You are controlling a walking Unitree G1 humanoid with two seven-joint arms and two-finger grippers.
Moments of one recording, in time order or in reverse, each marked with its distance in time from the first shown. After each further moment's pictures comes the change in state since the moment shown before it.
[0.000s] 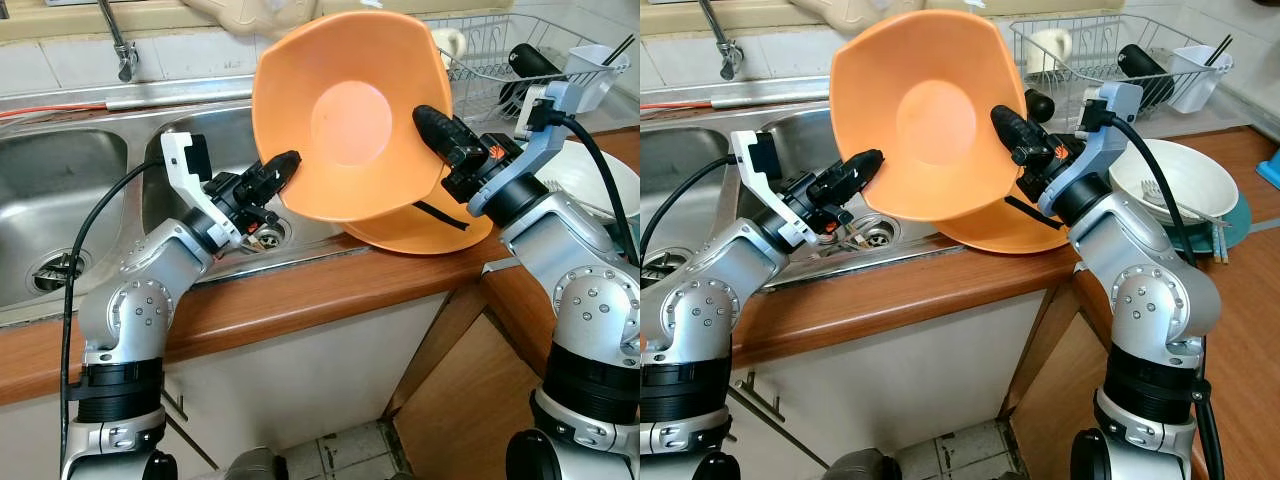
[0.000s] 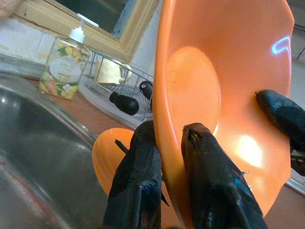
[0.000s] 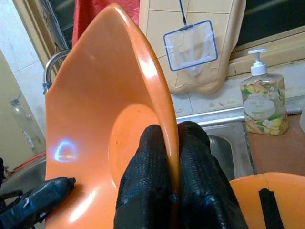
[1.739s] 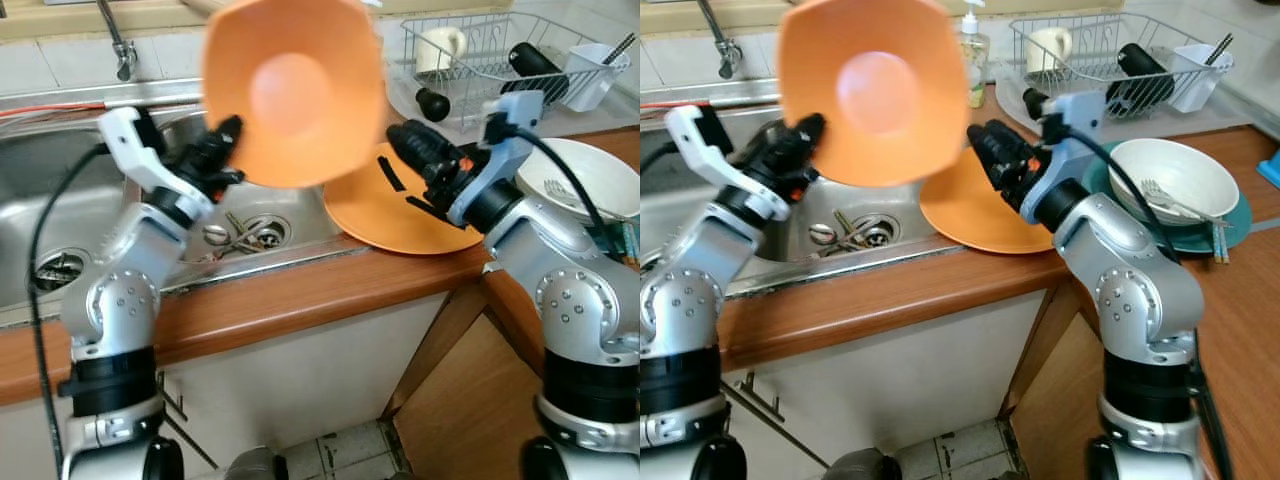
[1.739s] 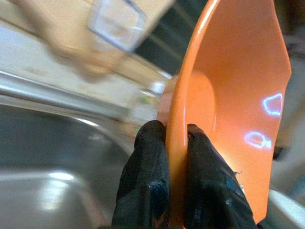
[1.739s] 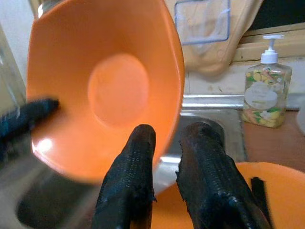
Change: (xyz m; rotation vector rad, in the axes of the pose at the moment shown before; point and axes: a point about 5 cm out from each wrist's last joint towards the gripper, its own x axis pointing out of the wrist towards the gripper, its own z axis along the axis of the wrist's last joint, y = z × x) left arm -0.011 0.027 0.034 0.067 -0.181 0.347; right arm 0.005 0.009 -0.016 -0.239 0.151 0.018
